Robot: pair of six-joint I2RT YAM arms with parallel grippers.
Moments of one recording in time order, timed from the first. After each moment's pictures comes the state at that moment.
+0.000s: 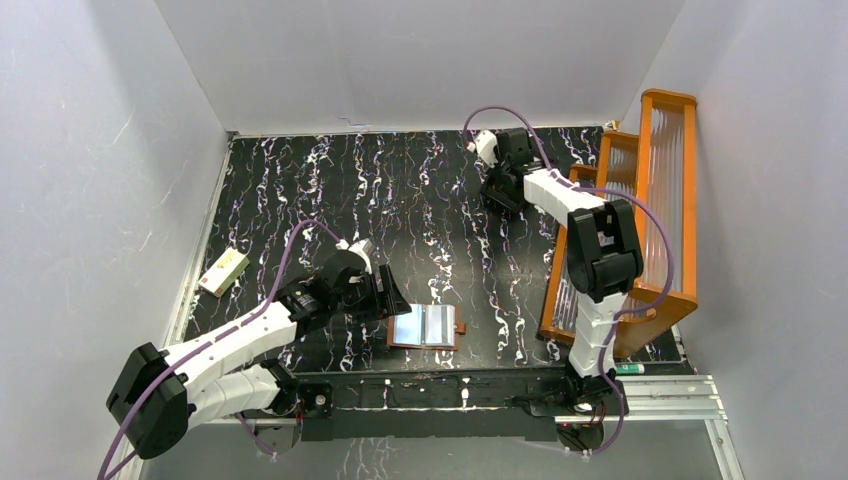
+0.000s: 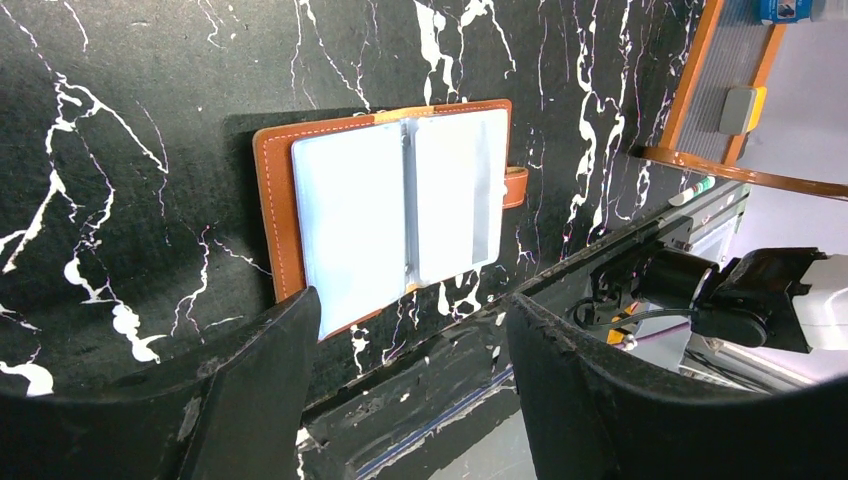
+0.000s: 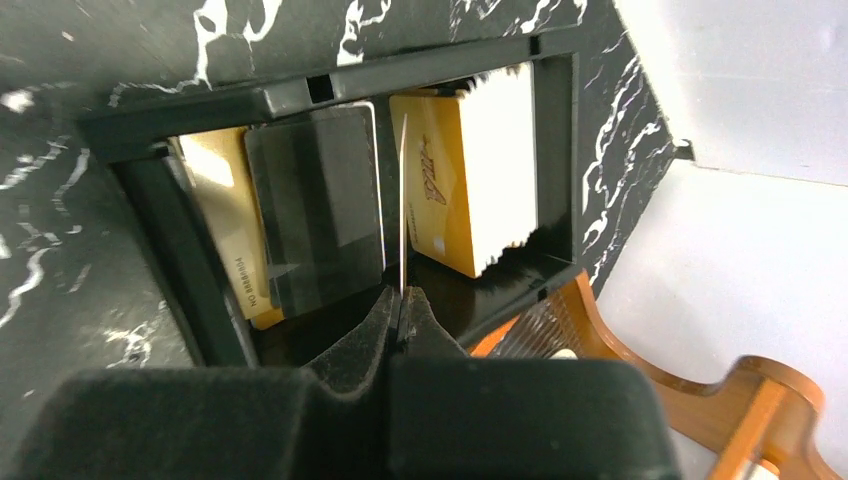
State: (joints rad) left arm -0.77 1.03 0.57 -0.32 0.14 -0.90; right arm 0.32 2.00 1.49 -0.25 0.28 -0.71
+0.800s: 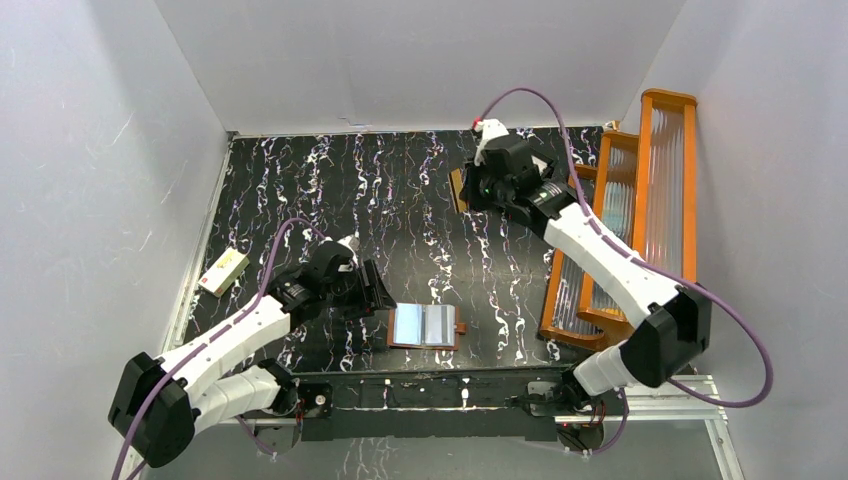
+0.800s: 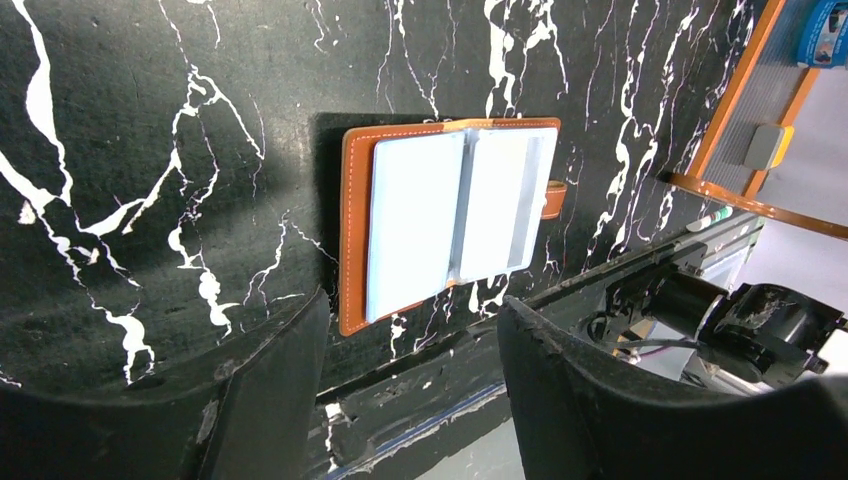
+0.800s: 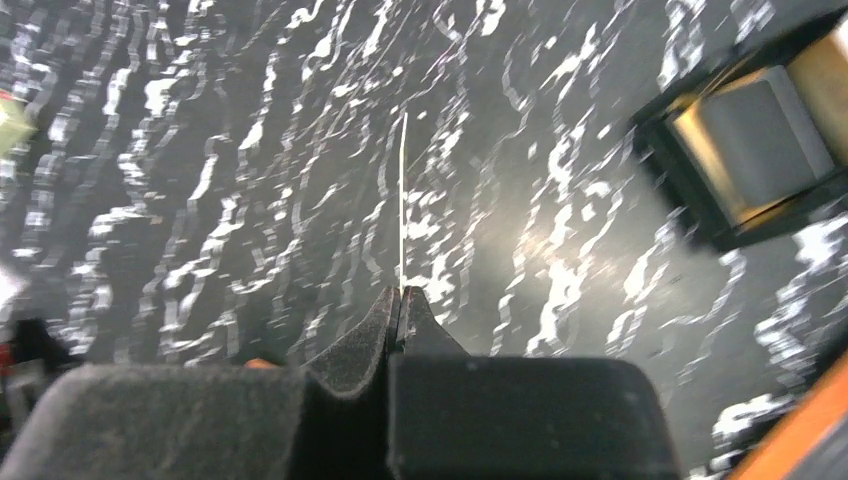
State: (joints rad) left arm -0.65 1.02 0.61 -0.47 0.17 -0.87; right arm 0.61 1.48 1.42 -0.51 0.06 0.20
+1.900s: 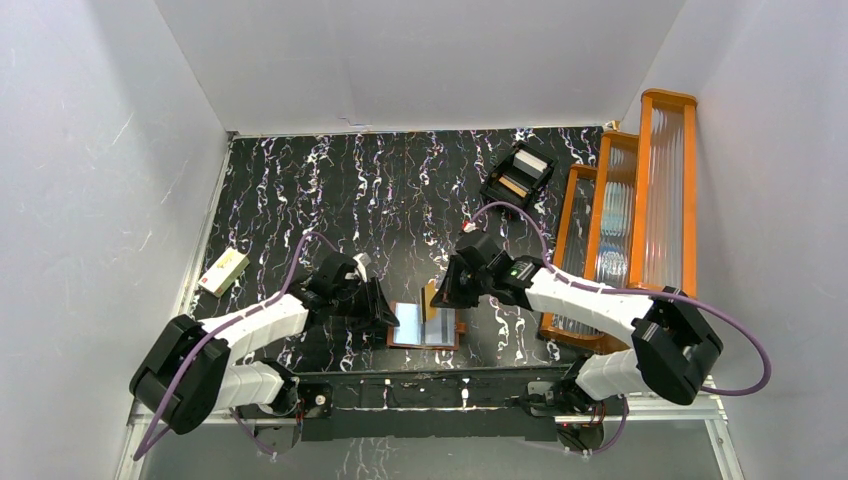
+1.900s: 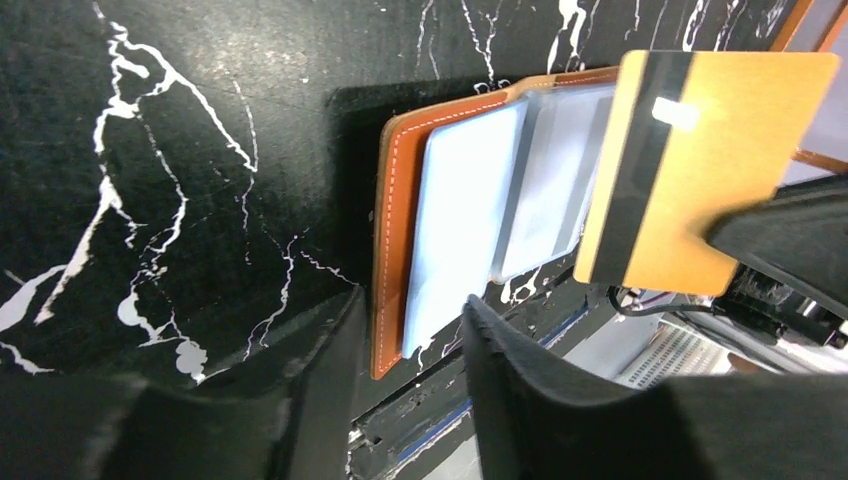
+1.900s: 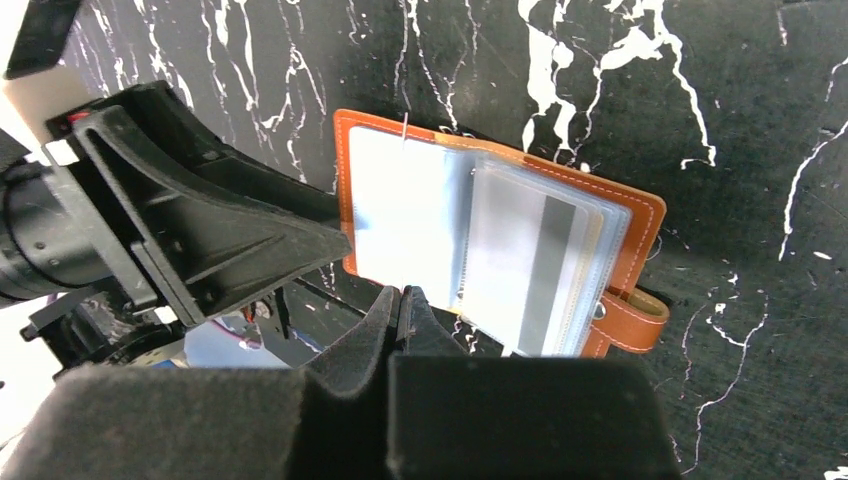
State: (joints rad) left arm -0.59 1.22 0.45 -0.19 0.40 -0.84; right arm 0.87 1.34 0.80 -0.31 -0.16 1.00
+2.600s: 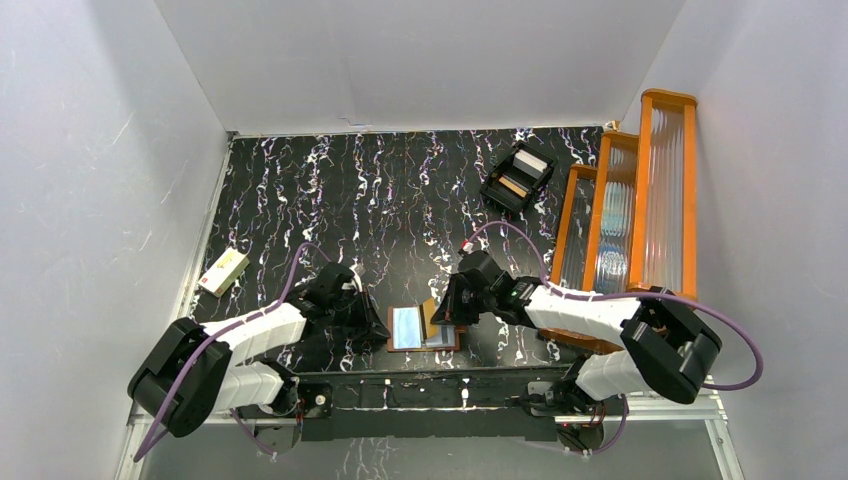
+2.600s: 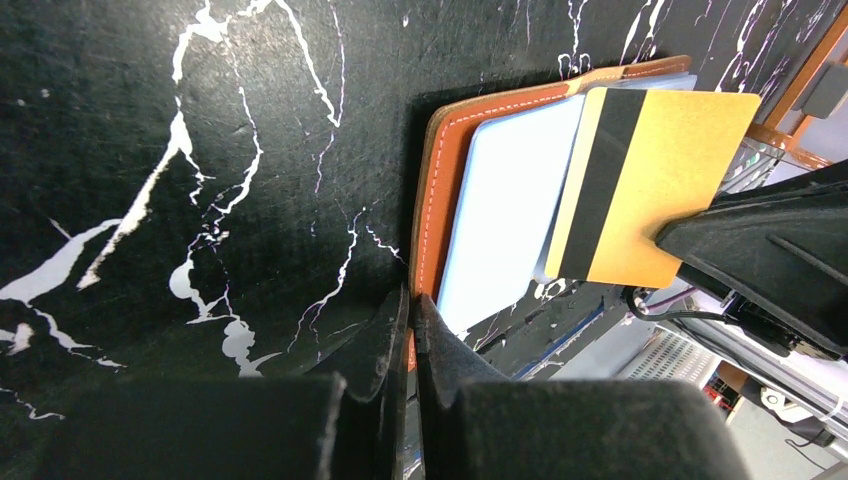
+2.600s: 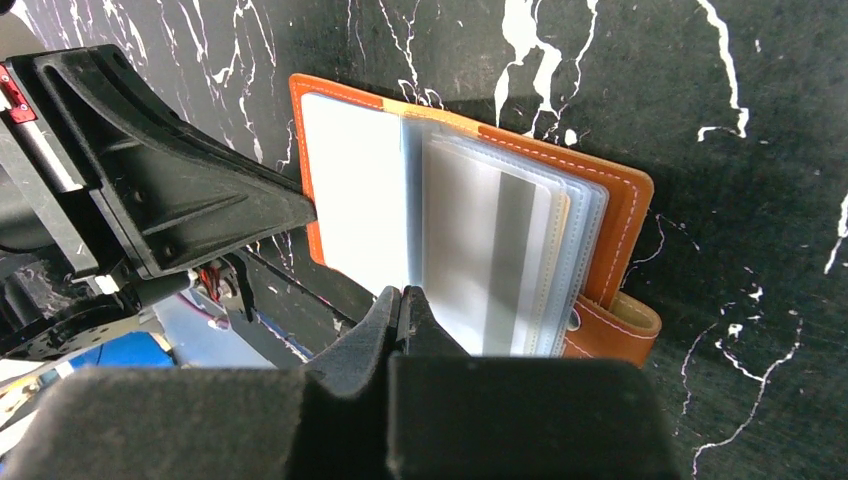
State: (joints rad) left arm -0.59 1.20 0.35 -0.13 0.40 -0.89; right arm 0.91 1.34 0.61 -0.09 -0.20 1.00
